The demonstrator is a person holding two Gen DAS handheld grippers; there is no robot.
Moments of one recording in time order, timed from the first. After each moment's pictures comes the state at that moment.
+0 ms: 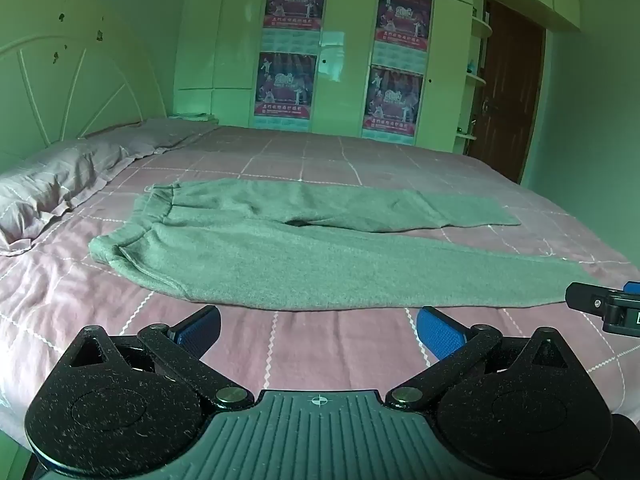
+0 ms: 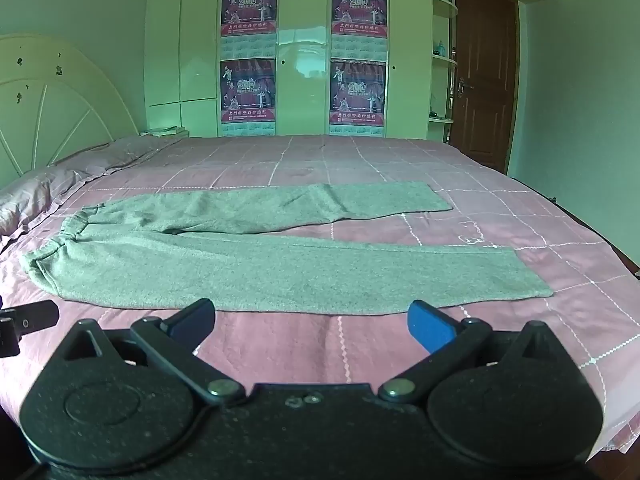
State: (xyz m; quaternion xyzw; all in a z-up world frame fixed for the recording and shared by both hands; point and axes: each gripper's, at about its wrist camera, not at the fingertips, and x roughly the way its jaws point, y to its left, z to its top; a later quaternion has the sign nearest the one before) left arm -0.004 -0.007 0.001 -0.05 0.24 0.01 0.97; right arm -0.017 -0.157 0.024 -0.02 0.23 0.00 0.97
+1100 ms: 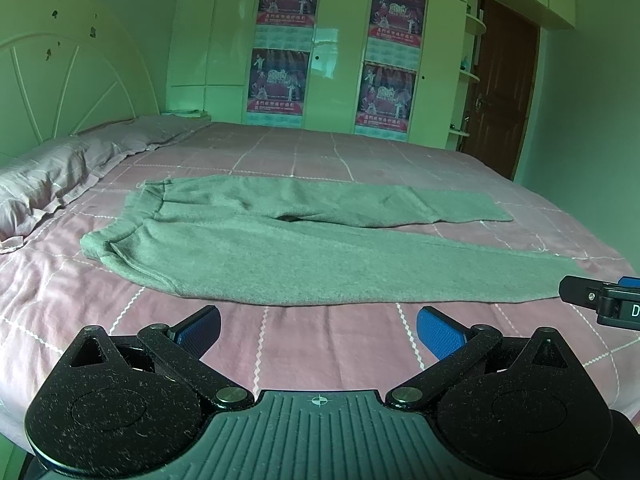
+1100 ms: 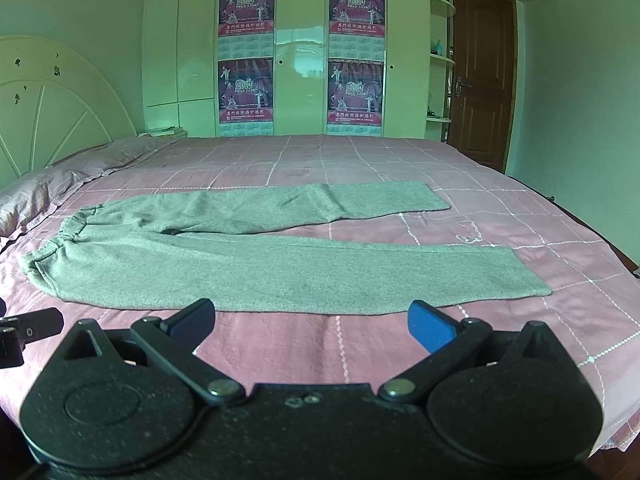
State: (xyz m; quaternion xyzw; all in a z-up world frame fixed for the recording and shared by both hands) left arm -0.003 -0.010 -0.003 -0.05 0.24 0.00 0.97; right arm -0.017 -0.158 0.025 -0.02 0.23 0.00 0.97
